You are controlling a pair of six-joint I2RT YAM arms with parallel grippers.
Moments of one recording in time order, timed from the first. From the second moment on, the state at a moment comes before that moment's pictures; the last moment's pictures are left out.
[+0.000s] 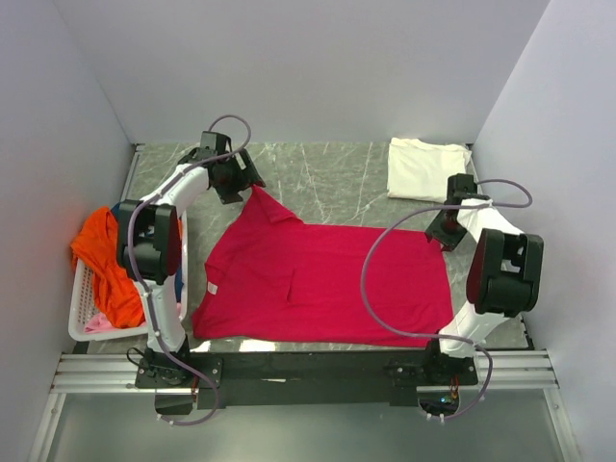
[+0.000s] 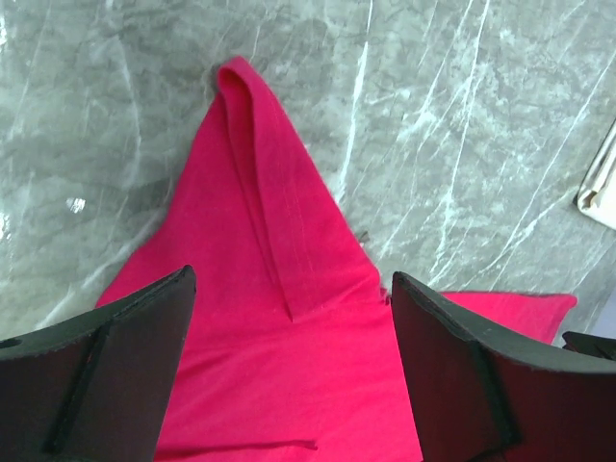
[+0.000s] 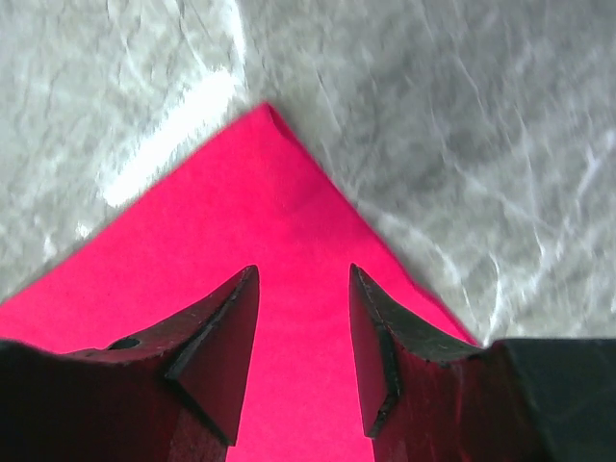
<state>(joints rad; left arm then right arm) -0.17 2.00 1.58 -0.47 0.25 -0.65 -0.17 1.69 1.10 -0.63 0.14 0.53</state>
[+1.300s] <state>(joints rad) -0.17 2.33 1.93 -0.48 0.20 -0.70 -0.22 1.91 1.26 -0.55 0.08 0.48</state>
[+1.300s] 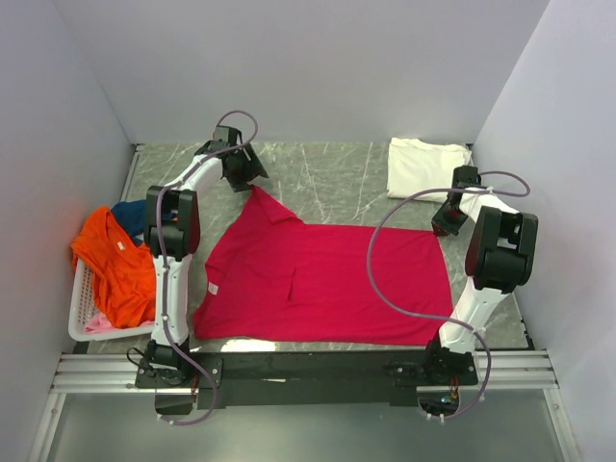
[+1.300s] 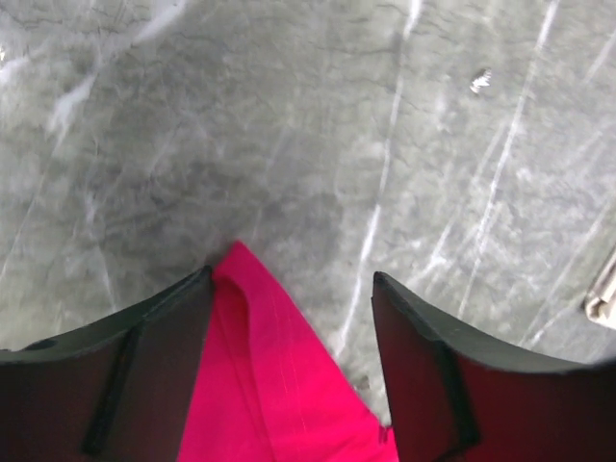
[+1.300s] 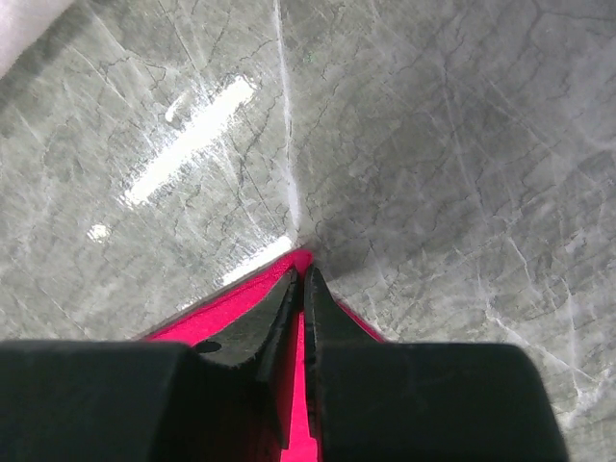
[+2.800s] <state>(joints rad) -0.15 2.49 2.13 -0.24 0.32 -0.90 -0.22 2.06 1.61 -0.66 0.06 0.50</state>
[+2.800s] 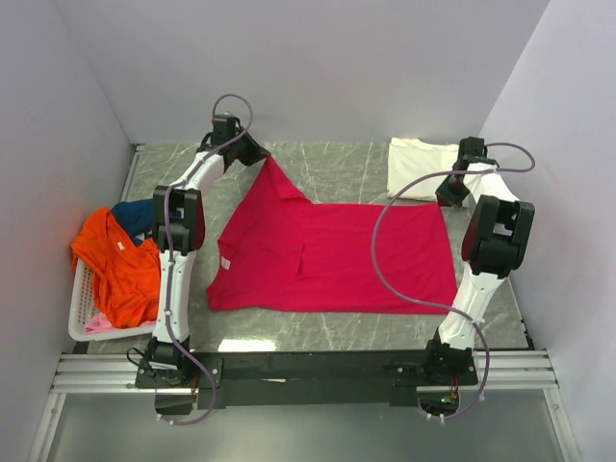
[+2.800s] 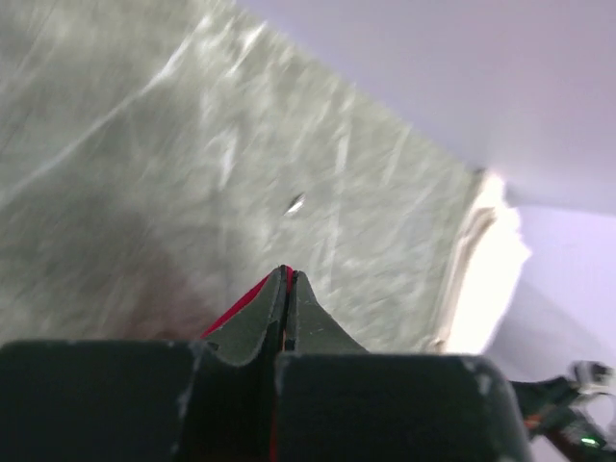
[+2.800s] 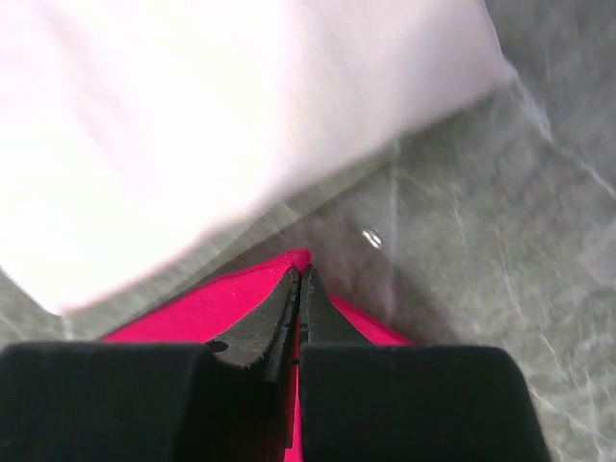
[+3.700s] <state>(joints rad) -0.10 1.74 1.26 -0.03 0.39 -1.25 -0.22 1.76 1.38 -0.59 0.04 0.48</state>
